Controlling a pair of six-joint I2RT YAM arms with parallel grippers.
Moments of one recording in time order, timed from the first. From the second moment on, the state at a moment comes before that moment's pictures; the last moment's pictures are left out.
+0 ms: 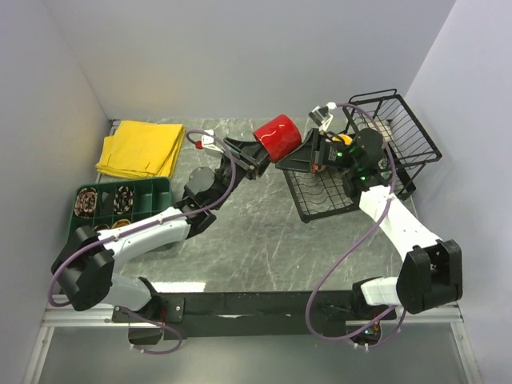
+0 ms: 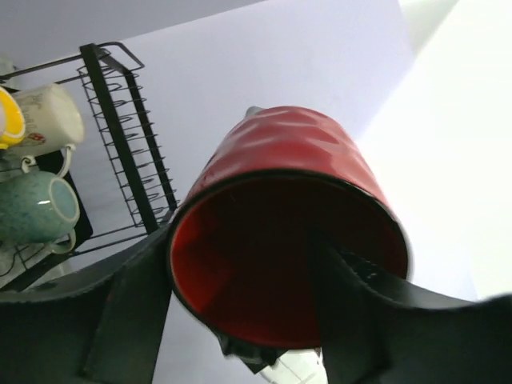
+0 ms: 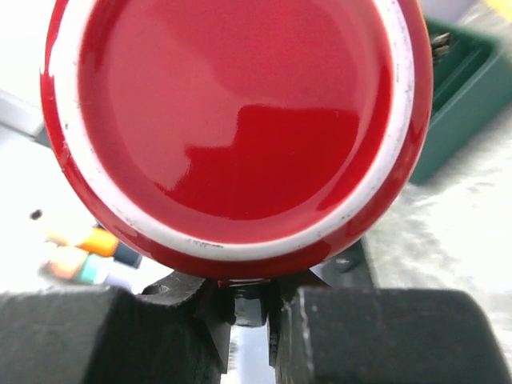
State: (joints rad) left arm -0.82 1.39 0.89 0.83 -0.14 -1.38; right arm 0.27 1.32 0.99 0.62 -1.17 1.27
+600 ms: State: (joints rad) left arm -0.82 0.87 0.60 0.47 -0.19 -1.22; right arm 0.11 1.25 1.00 -0.12 -0.93 0.44
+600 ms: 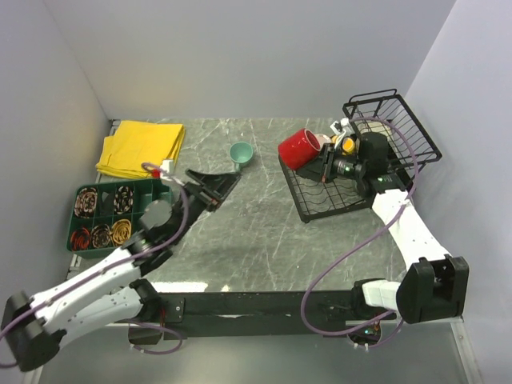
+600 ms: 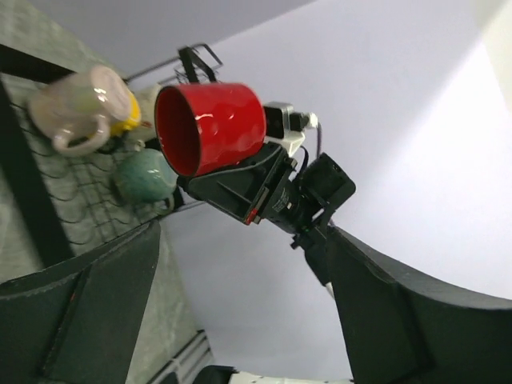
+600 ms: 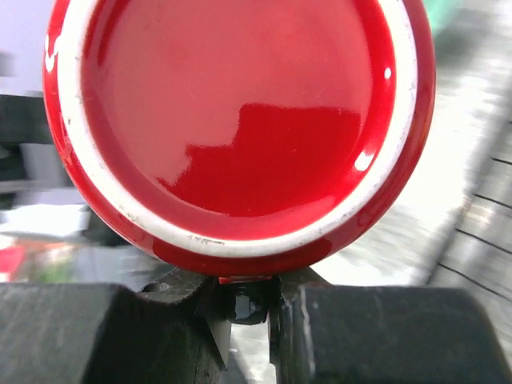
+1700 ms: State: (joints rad) left arm -0.82 0.34 0.36 -0.05 -0.39 -1.22; right arm 0.08 1.39 0.78 -0.14 -0.04 -0.27
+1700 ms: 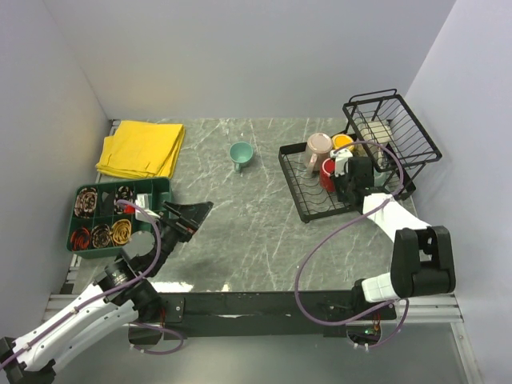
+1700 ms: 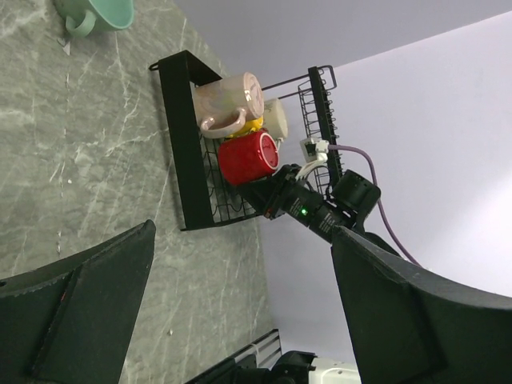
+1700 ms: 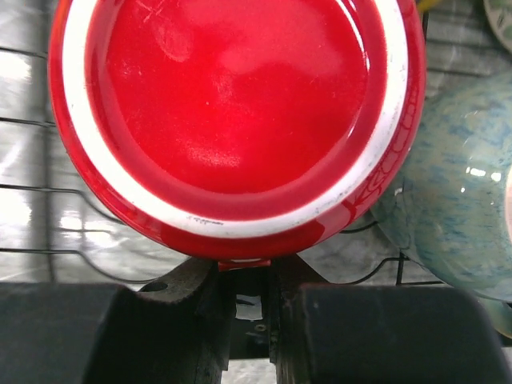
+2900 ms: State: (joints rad) left arm -0.82 0.35 0.35 -0.08 -0.38 -1.23; right arm 0.06 1.35 0.84 -0.18 0.00 -0.35
